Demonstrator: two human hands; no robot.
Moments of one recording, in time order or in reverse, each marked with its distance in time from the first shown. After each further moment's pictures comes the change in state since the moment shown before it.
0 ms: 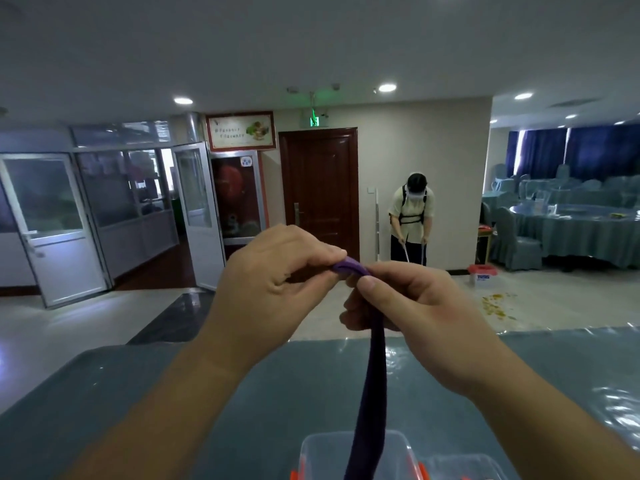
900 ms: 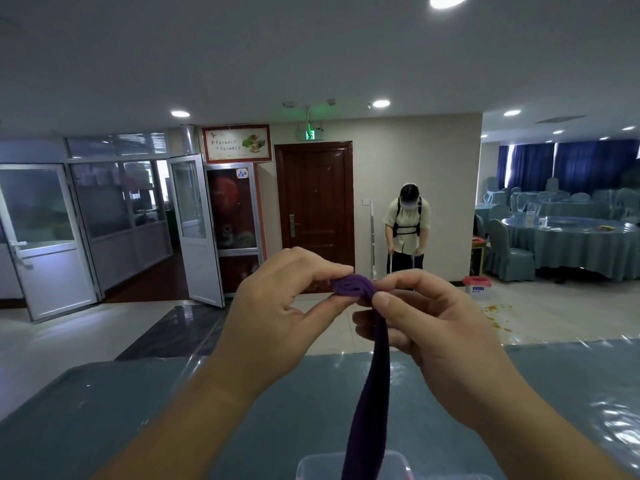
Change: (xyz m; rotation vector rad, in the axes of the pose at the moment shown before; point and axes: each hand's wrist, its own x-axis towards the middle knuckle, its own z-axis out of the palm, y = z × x) left_hand -0.003 -0.003 0.017 -0.091 -0.022 -0.026; right_hand -0.001 -0.001 0.001 0.323 0.225 0.109
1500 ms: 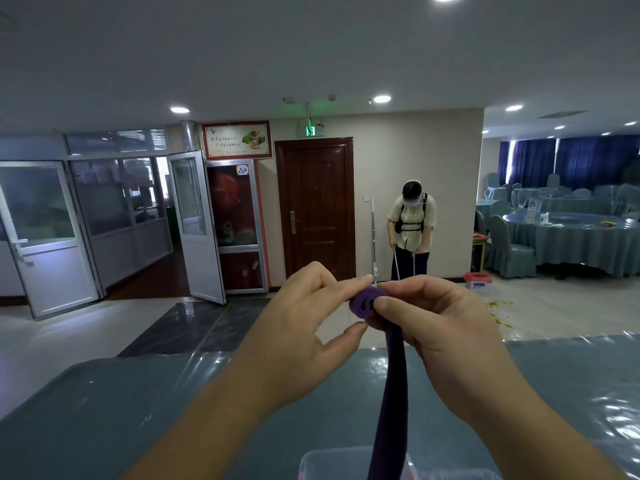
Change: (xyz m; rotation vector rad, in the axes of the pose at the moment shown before) left_hand -0.021 -0.006 0.010 0.062 -0.245 -0.092; right_hand 0.002 0.009 0.004 -0.062 0.121 -0.013
